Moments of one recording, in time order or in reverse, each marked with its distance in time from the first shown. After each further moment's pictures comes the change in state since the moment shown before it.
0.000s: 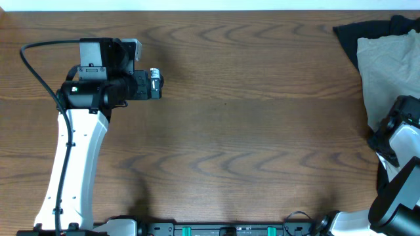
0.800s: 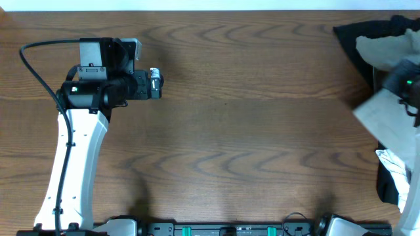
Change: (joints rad) left arm 0.000 0.000 0.000 0.004 0.000 0.000; right arm 0.218 -0.252 0.592 -0.353 -0.480 -0.011
